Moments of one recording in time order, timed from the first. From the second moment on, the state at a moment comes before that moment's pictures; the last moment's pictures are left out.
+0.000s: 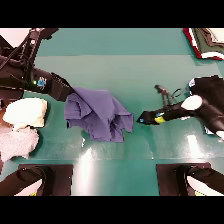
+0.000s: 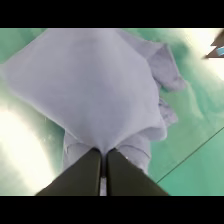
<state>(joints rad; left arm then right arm) -0.42 -1.02 1.48 1.27 -1.44 -1.48 0.27 -1.12 0.73 -0.87 1.02 1.44</state>
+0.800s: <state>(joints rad) -0.41 -1.01 1.57 1.38 -1.48 -1.49 0.32 -1.15 0.72 -0.77 0.73 1.39</state>
